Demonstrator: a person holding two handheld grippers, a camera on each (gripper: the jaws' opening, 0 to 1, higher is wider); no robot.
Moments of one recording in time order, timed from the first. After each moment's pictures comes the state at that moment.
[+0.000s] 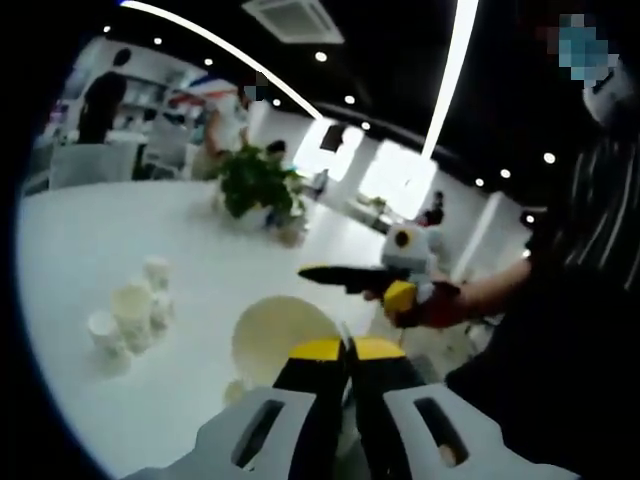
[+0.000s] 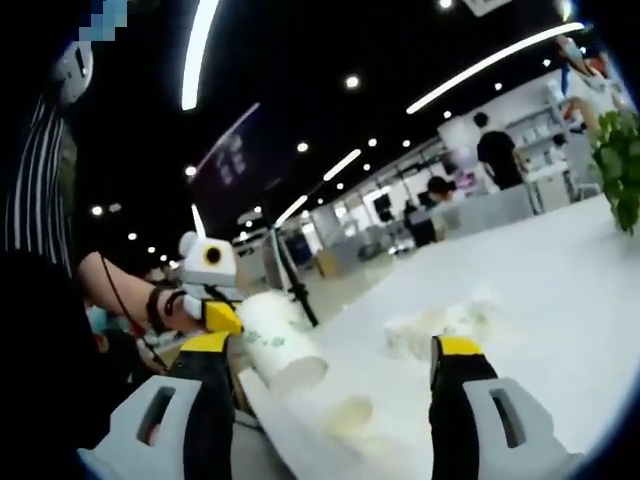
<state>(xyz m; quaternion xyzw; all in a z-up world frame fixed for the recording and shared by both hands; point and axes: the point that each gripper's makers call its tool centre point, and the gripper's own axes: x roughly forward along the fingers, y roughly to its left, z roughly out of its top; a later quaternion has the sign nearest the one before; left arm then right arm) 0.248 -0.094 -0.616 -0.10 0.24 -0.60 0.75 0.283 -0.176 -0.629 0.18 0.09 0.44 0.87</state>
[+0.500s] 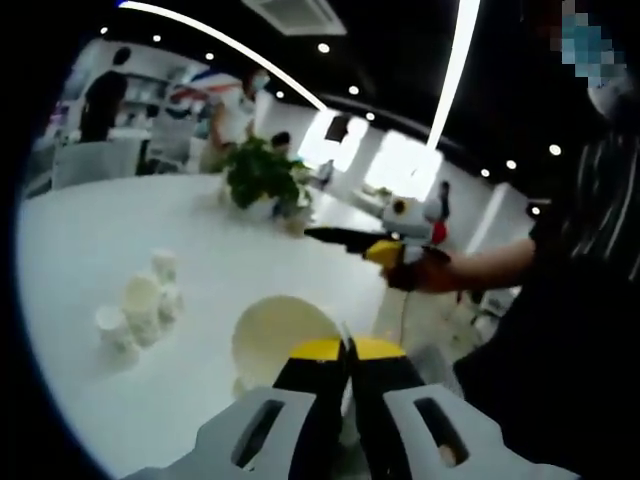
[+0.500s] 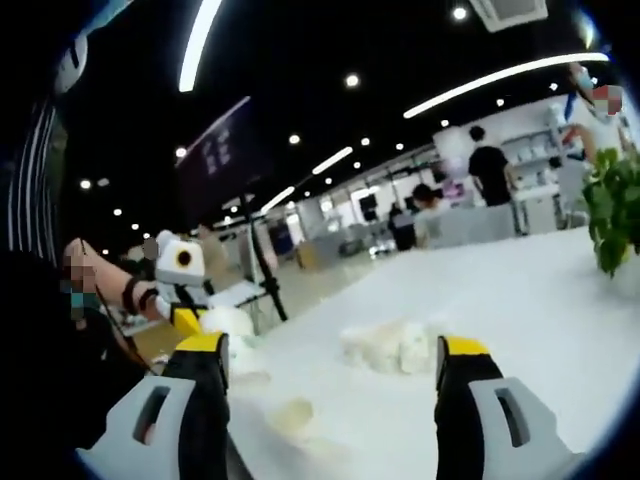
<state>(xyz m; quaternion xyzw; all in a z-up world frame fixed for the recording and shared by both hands) 0.252 -0.087 -0.628 -0.08 0.26 -0.60 0.76 0.324 -0.212 -0.622 0.11 0.09 0.42 0.90</state>
